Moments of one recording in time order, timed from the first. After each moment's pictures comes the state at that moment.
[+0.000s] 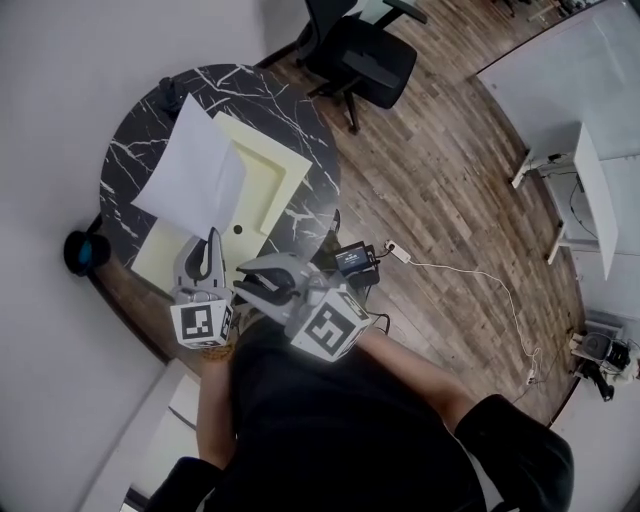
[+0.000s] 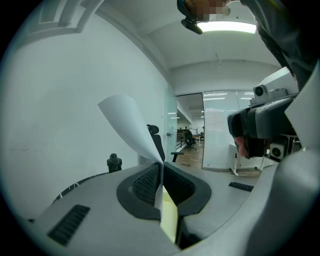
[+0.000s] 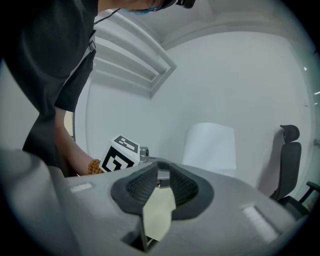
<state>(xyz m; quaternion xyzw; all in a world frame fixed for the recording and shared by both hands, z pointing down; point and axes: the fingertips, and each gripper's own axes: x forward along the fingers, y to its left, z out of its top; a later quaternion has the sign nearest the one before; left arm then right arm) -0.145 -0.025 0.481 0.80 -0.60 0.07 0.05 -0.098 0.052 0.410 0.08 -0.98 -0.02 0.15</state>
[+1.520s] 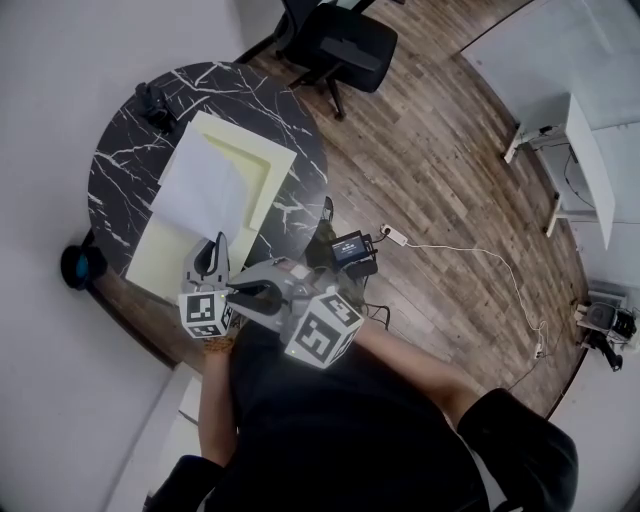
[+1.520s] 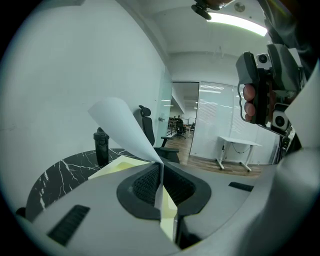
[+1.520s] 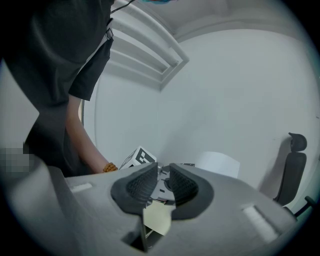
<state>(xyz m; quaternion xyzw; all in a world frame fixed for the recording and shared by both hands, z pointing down) -0.117 -0.018 0.570 0.83 -0.53 0.13 0.14 -0.098 0.079 0.428 0.05 -0.98 -0.05 0.19</state>
